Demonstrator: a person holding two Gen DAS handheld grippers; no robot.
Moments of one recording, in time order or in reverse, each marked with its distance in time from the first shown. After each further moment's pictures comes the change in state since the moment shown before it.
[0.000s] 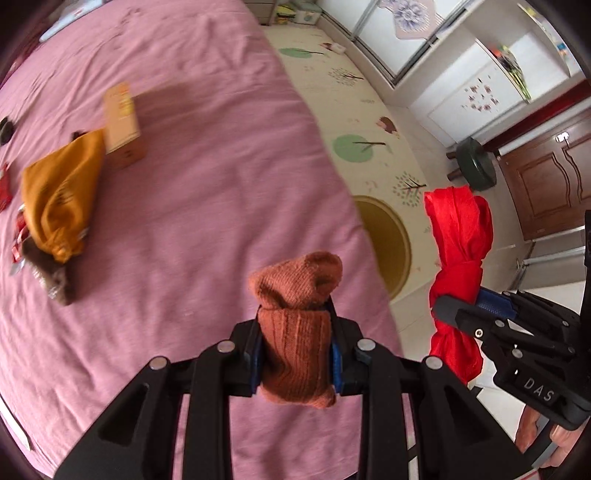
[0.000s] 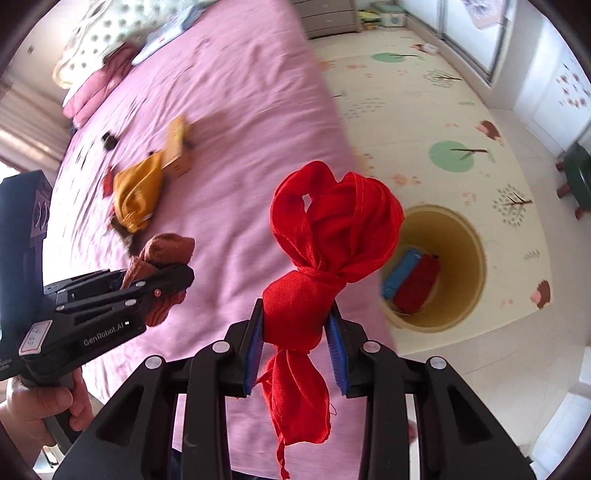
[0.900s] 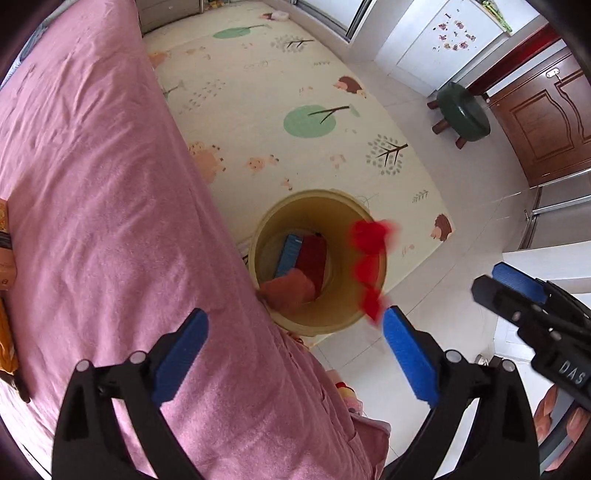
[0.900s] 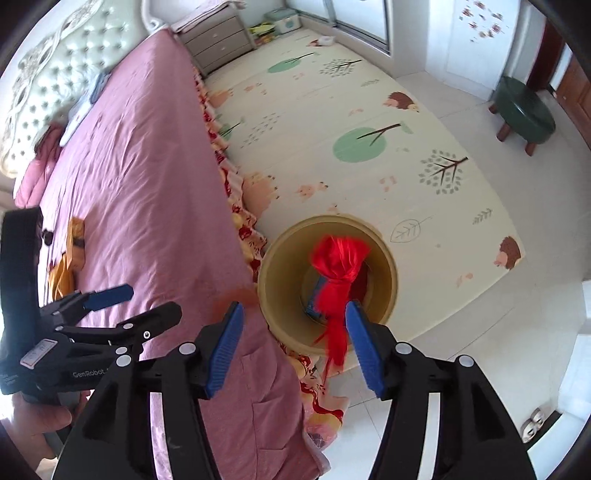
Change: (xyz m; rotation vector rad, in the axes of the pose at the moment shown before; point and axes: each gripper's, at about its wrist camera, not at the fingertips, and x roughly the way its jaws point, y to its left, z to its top) left arm 0.111 -0.146 0.084 0.179 0.118 0.043; right arm -0.009 -0.192 0.017 0.288 -0.080 -0.074
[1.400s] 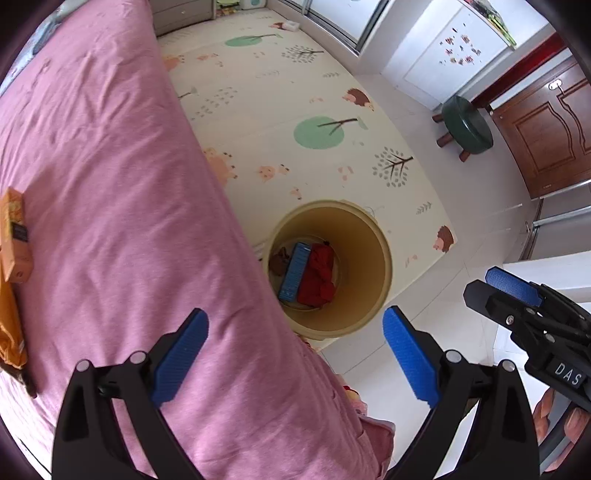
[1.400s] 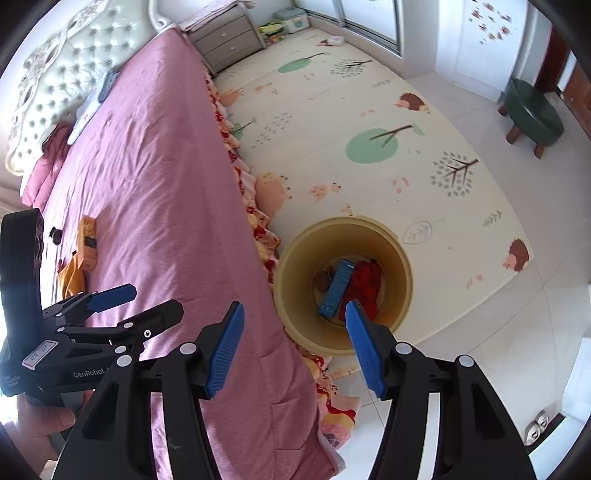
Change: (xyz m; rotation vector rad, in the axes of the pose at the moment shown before) left arm -0.028 0.028 -0.007 -0.035 -0.053 0.012; right arm -0.003 0.036 0.006 -0.058 0.008 0.032
